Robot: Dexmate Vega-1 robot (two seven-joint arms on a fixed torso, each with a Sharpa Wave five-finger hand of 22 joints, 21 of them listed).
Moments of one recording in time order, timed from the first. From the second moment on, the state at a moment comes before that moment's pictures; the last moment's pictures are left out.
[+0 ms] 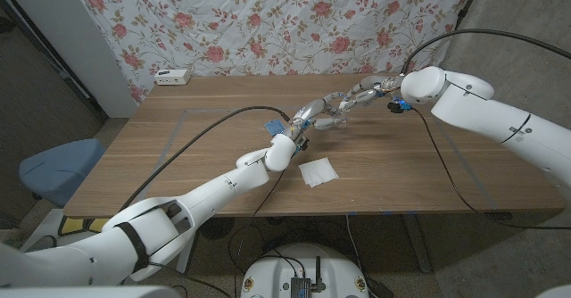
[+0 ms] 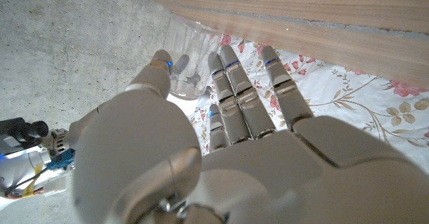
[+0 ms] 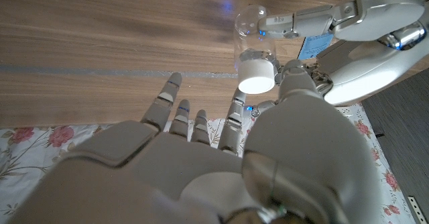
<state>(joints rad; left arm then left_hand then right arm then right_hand) 0.54 0.29 0.88 -1.15 0.33 -0.31 0.40 0.91 -0.03 0.54 -0.14 0.17 0.23 -0.12 0.18 0.17 0.95 -0.07 0.20 0.20 0.92 -0.13 0.17 0.16 0.62 0.13 0.18 0.16 -0.46 -0.99 -0.71 -2.06 -0.01 -0.70 0.40 0.78 0.01 0.21 -0.09 0.19 0.54 -0.07 0.24 0.23 0.02 0.10 0.20 0.20 0.07 0.16 0.20 0.20 0.34 0.16 0.19 0.17</state>
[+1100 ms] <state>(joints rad) 0.53 0.28 0.89 -1.13 0.33 -0.32 0.40 0.91 -0.03 0.54 -0.15 0.17 0.24 -0.12 0.18 0.17 0.95 -0.07 0.20 0.20 0.92 -0.13 0.17 0.16 0.62 0.13 0.18 0.16 -0.47 -0.97 -0.71 -2.06 -0.05 -0.72 0.36 0.82 0.04 0.23 -0.13 0.19 0.66 -0.10 0.31 0.26 0.08 0.08 0.20 0.20 0.12 0.14 0.22 0.20 0.37 0.15 0.19 0.17</state>
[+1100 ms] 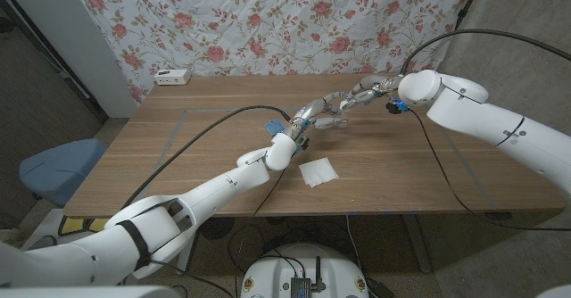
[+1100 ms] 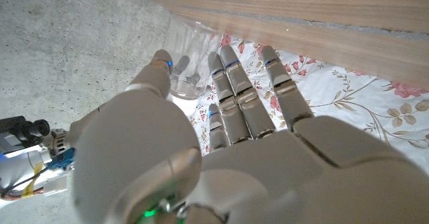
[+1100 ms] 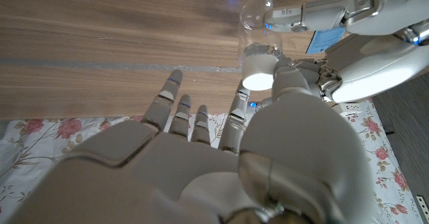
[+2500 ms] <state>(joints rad) 0.50 0.26 0.89 -1.08 0.32 -0.35 0.39 0.90 -0.02 0.54 -0.15 0.17 0.24 -0.12 0.18 0.17 0.95 -0.07 0.20 0.20 0.92 -0.12 0.17 0.16 0.62 0.13 0.18 0.17 -0.48 -0.94 -0.72 -2.03 -0.07 -0.71 0.31 0.94 0.11 0.30 -0.18 0.19 0.73 -0.14 0.36 0.26 0.15 -0.03 0.21 0.20 0.17 0.06 0.23 0.20 0.41 0.11 0.20 0.17</state>
